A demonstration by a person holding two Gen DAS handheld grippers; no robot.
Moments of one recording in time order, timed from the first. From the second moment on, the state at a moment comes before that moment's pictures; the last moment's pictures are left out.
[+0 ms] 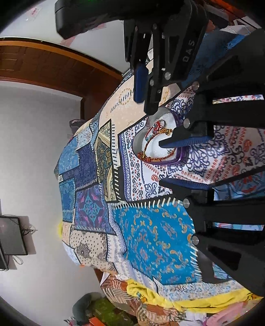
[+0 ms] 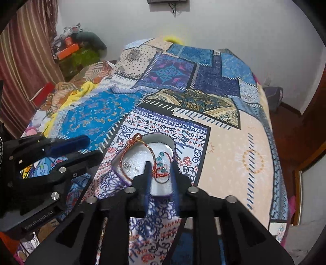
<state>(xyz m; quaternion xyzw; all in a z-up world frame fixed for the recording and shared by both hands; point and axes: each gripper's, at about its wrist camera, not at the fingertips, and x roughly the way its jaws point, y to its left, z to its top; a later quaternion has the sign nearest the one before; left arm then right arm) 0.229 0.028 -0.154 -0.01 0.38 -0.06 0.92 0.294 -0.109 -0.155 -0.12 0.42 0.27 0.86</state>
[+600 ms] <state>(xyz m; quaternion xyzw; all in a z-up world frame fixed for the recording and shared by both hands) 0.166 0.031 -0.149 -0.02 0.39 -0.05 0.92 0.233 -0.125 -0.139 -0.11 0.39 0.27 0.87</state>
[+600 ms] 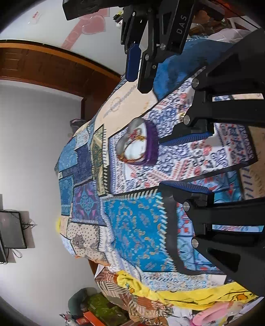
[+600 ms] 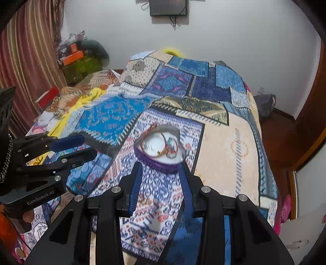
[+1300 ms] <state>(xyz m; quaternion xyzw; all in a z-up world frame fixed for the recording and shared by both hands) 0.158 -0.005 -0.221 0.00 0.47 -0.09 0.88 0.215 -0.153 -0.183 -0.09 0.44 0.26 0.85</state>
